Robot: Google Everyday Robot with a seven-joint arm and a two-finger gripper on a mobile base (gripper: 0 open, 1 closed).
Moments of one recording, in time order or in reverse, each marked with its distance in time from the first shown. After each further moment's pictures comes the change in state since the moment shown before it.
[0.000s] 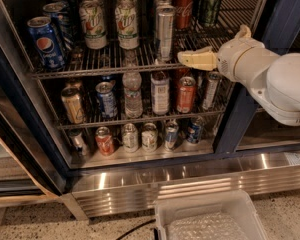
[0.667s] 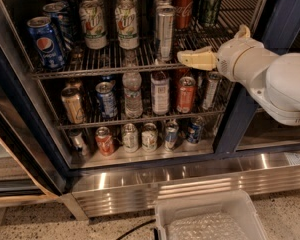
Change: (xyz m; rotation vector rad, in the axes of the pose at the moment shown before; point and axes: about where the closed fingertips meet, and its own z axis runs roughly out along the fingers) arm 0.000 0.000 0.000 0.000 0.000 0.000
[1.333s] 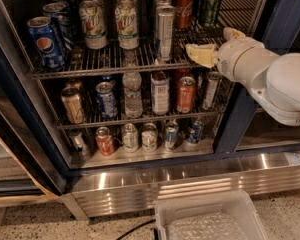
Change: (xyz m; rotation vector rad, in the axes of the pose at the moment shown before) arm 0.000 0.000 0.000 0.000 0.000 0.000
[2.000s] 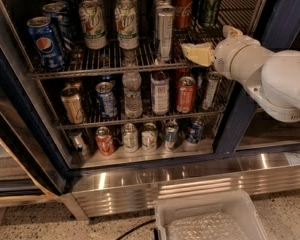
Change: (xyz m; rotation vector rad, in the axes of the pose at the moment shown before) arm -0.001 0.001 0.007 0.004 0.005 -0.002
